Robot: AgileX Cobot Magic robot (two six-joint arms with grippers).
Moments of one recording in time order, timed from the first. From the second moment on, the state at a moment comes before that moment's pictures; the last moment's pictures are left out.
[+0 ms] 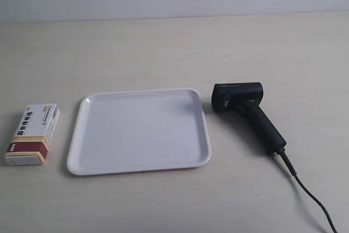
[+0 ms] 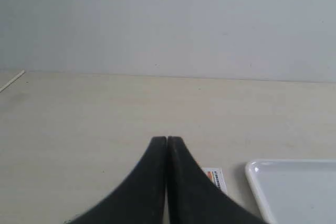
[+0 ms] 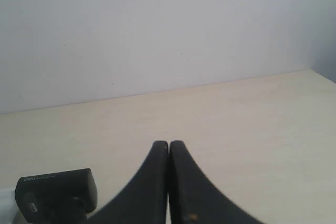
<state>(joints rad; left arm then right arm) -0.03 0.01 0.00 0.06 0.20 -0.09 0.10 0.01 0.00 0.08 0.19 0.06</state>
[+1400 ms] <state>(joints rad) -0.03 0.41 -0.15 -0.03 -0.11 -0.25 0.10 0.24 -0.23 0.30 -0.02 0.14</state>
